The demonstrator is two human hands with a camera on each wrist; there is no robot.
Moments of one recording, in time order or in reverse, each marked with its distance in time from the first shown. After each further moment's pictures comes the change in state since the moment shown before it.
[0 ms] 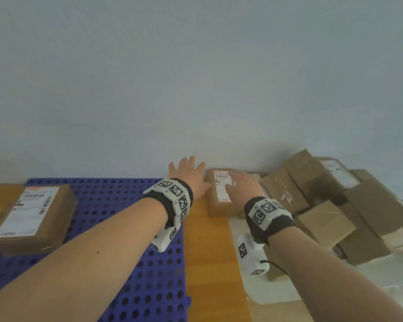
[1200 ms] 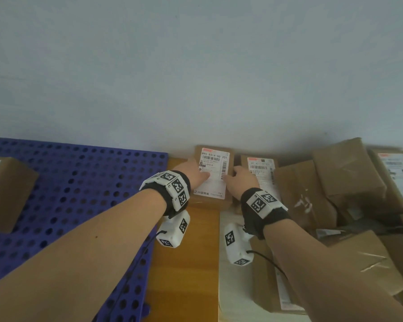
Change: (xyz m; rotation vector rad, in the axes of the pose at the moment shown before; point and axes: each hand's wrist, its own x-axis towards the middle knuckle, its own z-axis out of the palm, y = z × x) left_hand 0.147 0.031 0.094 -0.523 -0.278 -0.324; right_hand 0.119 0.060 0.052 0.328 -0.346 0.139
